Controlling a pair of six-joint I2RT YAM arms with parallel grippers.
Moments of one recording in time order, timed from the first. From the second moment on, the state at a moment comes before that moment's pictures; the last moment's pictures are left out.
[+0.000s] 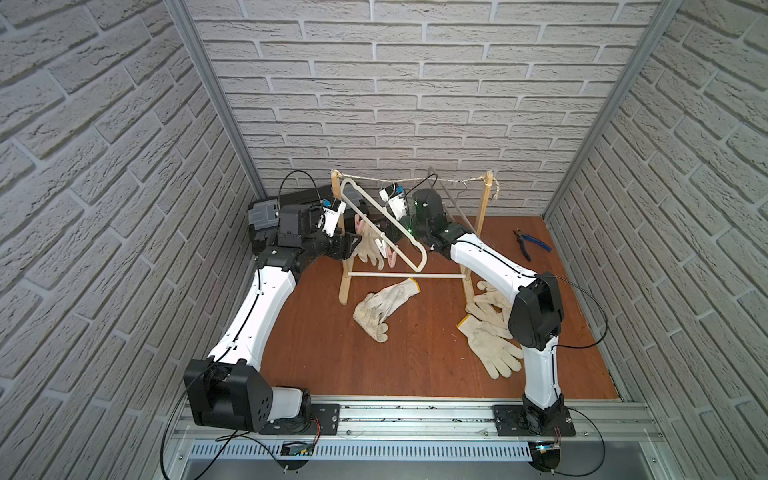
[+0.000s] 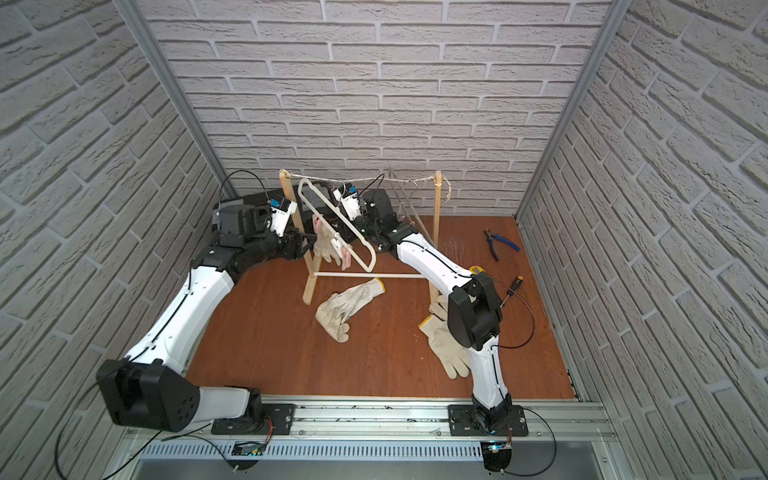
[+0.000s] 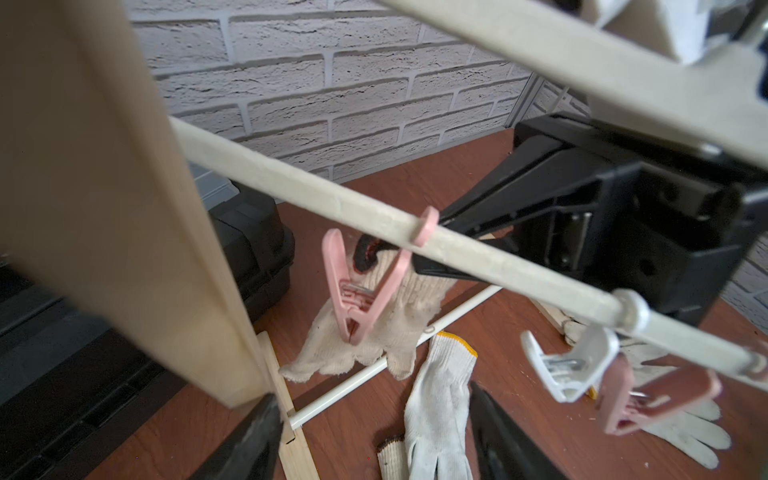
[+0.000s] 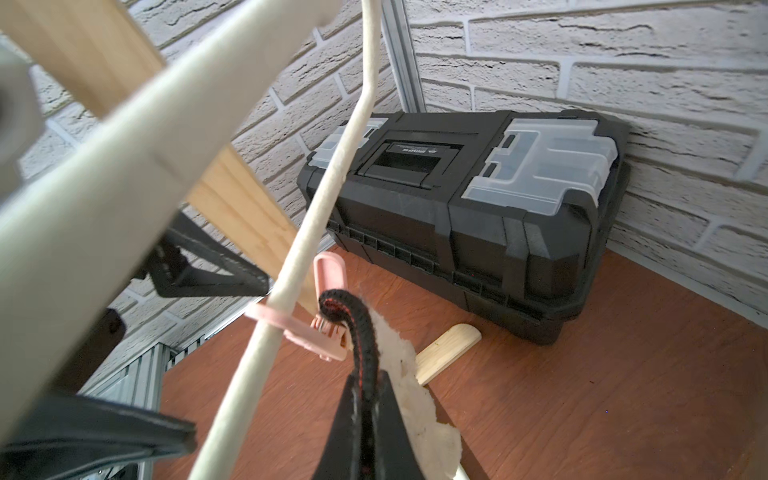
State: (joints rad) left arm -0.13 1.36 1.29 -0.49 0.50 0.13; right arm 0.55 2.03 1.87 -0.21 -0.50 0.18
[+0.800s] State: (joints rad) left arm -0.13 1.48 1.33 -0.40 0.67 0.07; right arm 0.55 1.96 1.84 -0.27 -0.55 0.15
